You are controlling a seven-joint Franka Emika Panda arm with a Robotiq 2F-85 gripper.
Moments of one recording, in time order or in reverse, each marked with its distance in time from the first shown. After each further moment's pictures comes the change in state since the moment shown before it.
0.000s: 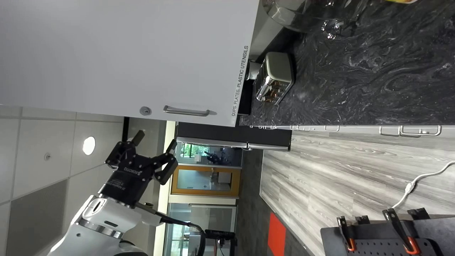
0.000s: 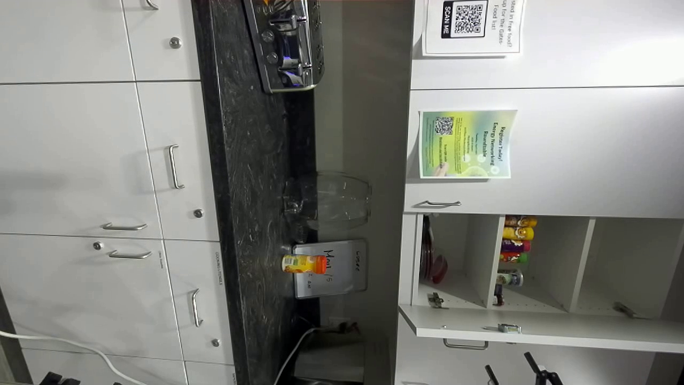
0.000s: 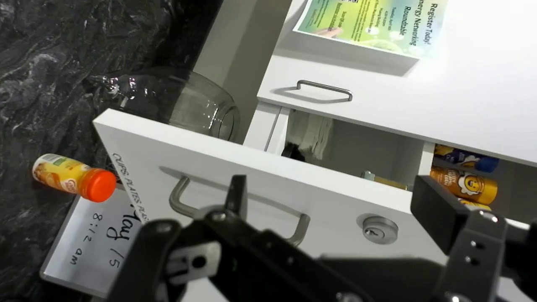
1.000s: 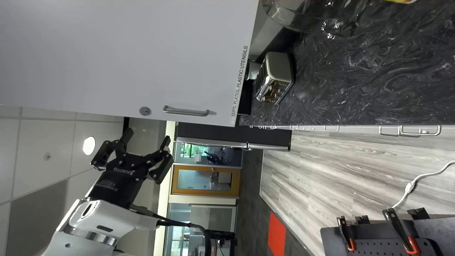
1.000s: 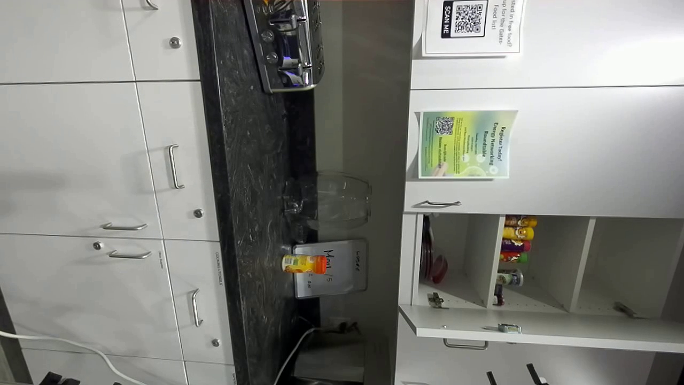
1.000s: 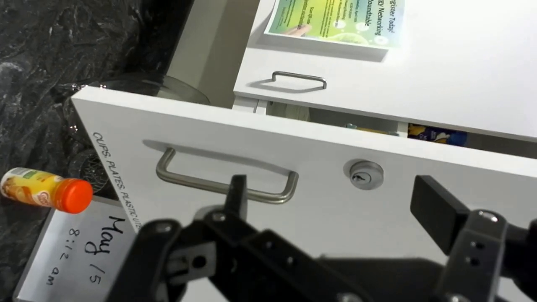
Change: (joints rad) arm 0.087 -0.004 -0.134 0.032 0.043 0.000 -0.078
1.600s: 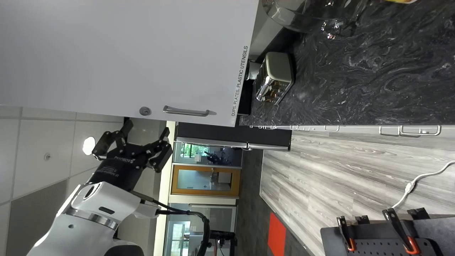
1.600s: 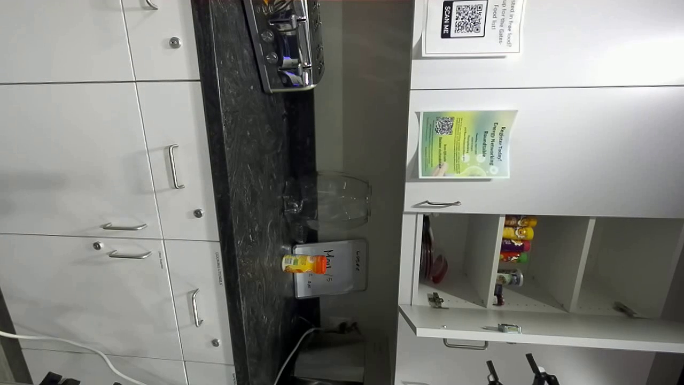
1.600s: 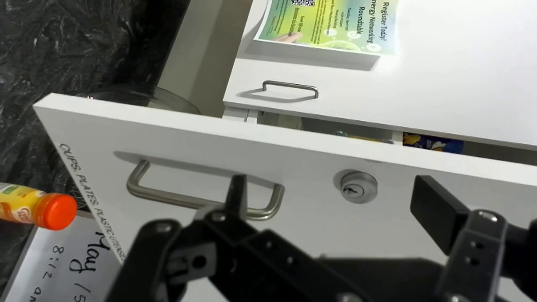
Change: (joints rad) arm 0.052 0.062 -0.014 0.044 0.043 0.016 -0.030
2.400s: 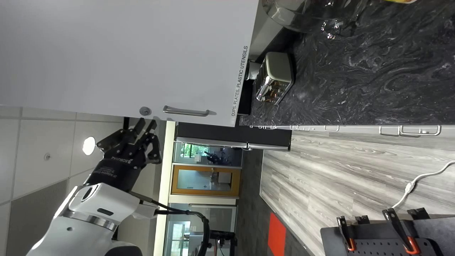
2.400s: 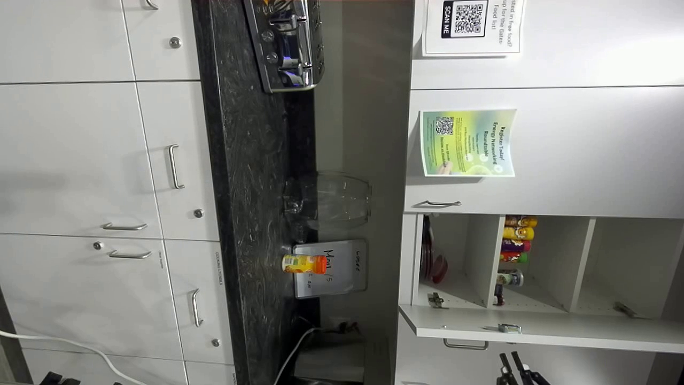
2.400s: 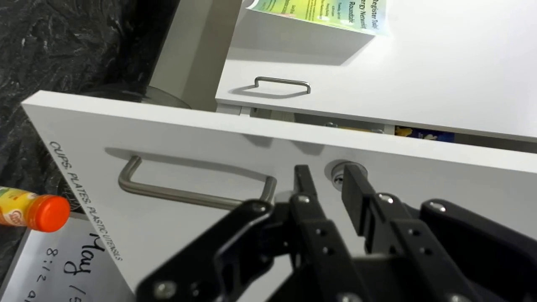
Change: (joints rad) arm -0.011 0.004 0.000 0.006 0.044 0.001 -0.022
